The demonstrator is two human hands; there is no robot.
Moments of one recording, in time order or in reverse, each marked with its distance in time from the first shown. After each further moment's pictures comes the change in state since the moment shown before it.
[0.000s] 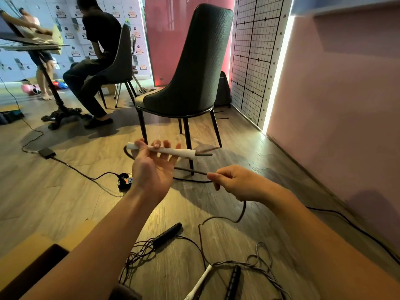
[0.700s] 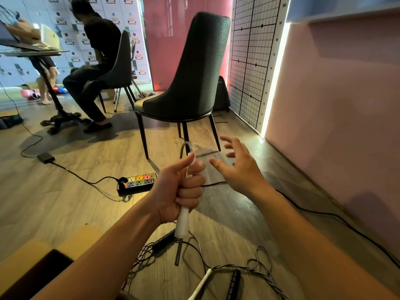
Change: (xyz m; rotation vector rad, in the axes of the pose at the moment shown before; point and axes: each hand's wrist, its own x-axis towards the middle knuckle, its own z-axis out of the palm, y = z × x) left_hand -0.031 -0.007 0.009 0.302 -0.507 -0.818; right_hand 0.007 -0.005 0.003 0.063 0.608 -0.138
